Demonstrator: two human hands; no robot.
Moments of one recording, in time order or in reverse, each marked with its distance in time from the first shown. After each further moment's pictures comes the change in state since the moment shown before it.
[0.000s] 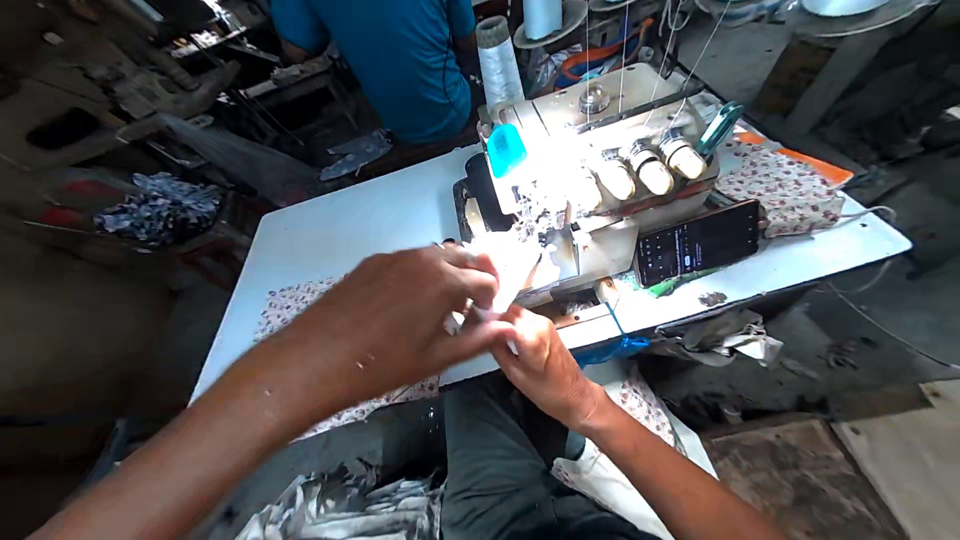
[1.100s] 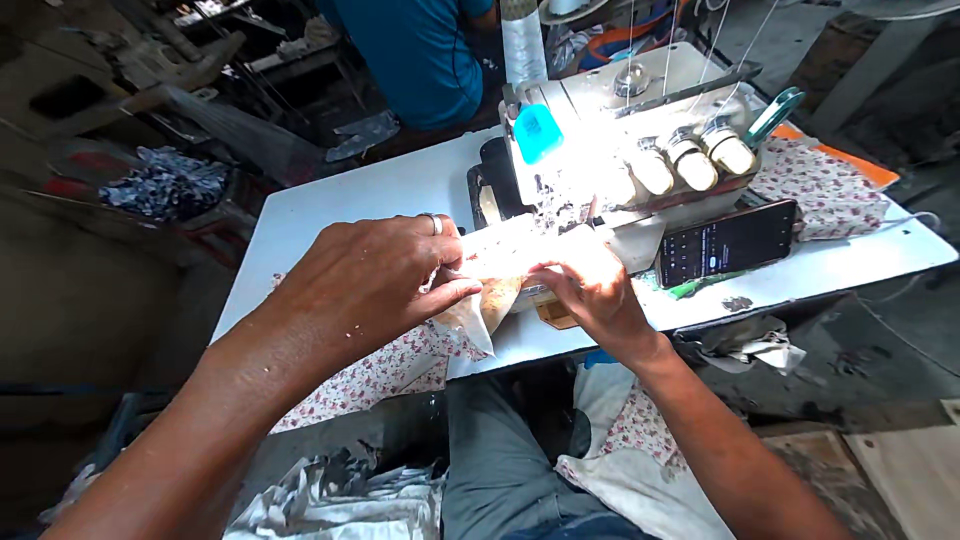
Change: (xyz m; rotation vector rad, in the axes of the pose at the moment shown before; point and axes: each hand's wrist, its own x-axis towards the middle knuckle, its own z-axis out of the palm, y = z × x) left_hand -0.013 -0.026 0.000 0.163 0.034 -0.144; right_hand 0.042 0.039 -0.055 -0.264 0.095 -0.226
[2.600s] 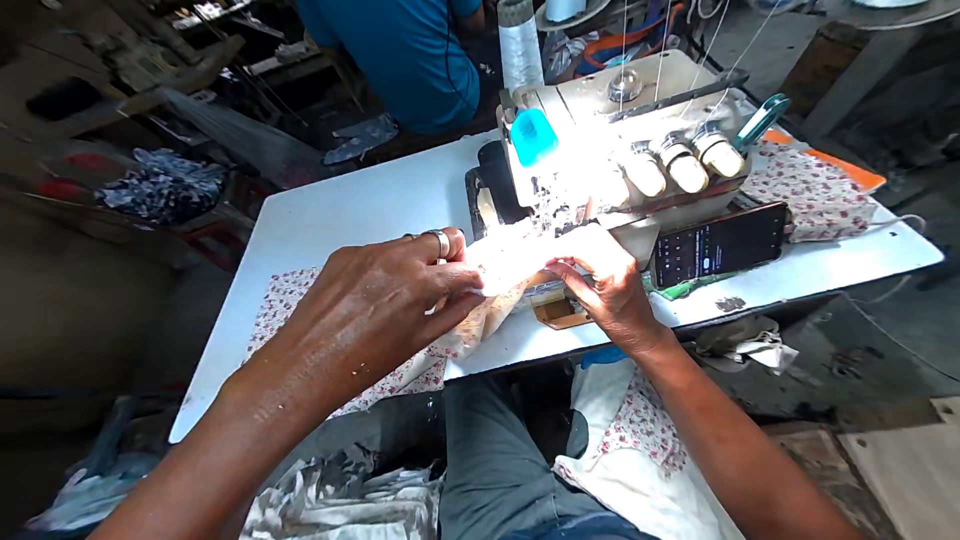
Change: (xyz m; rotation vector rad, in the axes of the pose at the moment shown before) left_hand -0.011 0.015 0.008 -0.011 0.126 0.050; right_hand -0.003 0.015 -0.009 -0.009 0.000 0.027
